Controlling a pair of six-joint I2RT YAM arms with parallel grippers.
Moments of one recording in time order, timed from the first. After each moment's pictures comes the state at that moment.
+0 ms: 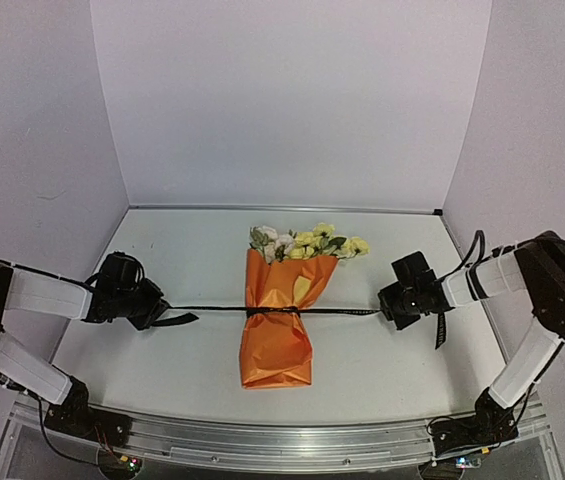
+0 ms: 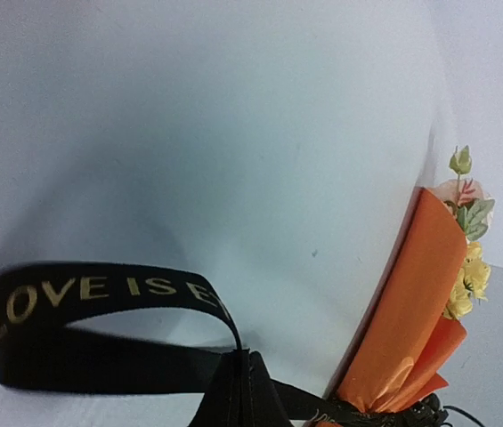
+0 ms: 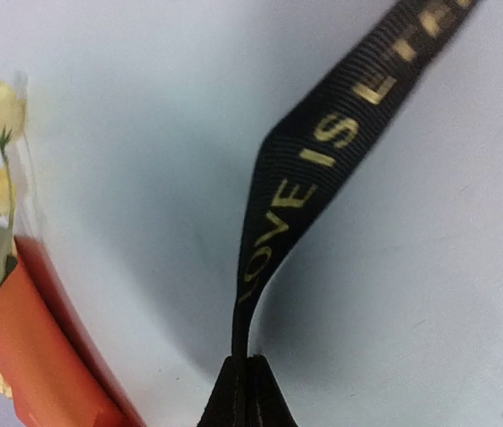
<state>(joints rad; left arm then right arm) -0.38 1.39 0.48 0.11 0.08 -1.23 0.47 1.70 0.73 0.01 0.11 1.51</state>
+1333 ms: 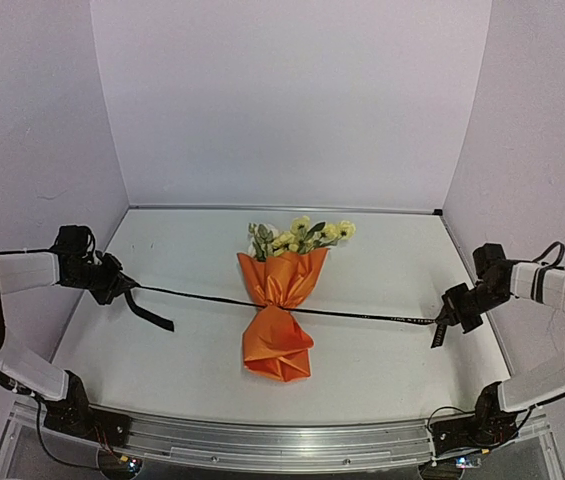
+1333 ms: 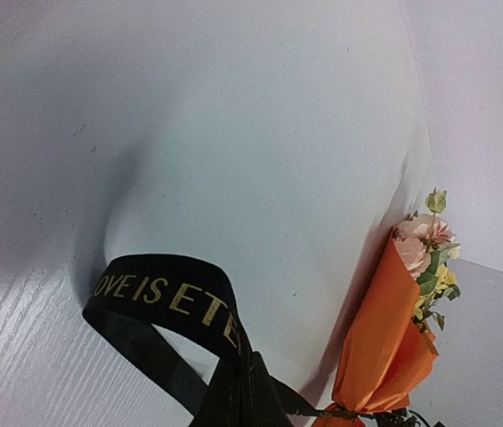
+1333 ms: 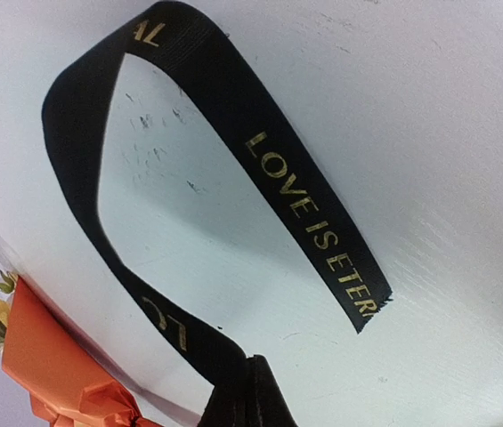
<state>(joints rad) 0.09 1.37 0.70 -0.24 0.47 -0.86 -0.07 1.32 0.70 -0.61 -0.30 1.14</state>
